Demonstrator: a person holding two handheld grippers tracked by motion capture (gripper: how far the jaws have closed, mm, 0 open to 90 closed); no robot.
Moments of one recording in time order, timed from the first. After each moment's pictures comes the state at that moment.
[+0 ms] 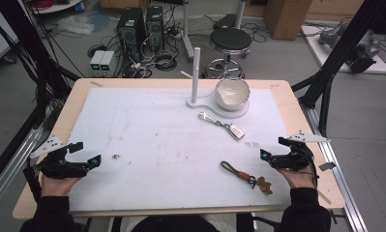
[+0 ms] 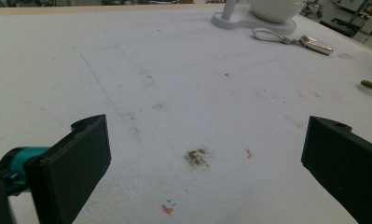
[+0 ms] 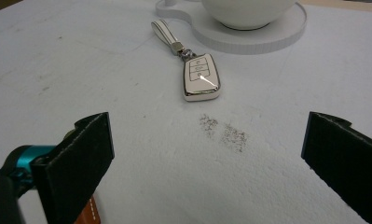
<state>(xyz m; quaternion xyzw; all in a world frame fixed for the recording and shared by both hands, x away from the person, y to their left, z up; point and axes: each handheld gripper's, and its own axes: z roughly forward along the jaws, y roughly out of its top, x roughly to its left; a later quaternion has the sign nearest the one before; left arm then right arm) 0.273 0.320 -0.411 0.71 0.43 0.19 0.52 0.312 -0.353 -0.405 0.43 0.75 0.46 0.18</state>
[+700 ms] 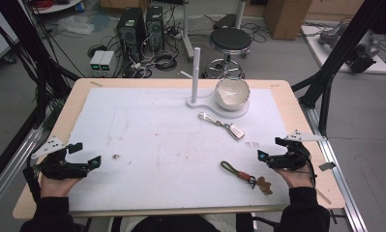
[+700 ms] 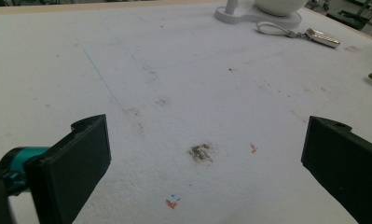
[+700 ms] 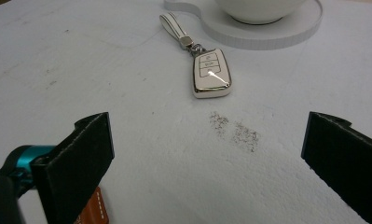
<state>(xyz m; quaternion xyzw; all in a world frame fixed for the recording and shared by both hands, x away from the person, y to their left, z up) 0.272 0.320 -0.413 0.72 0.44 0.19 0.51 0.315 -0.346 -0.405 0.42 0.76 0.46 0.17</state>
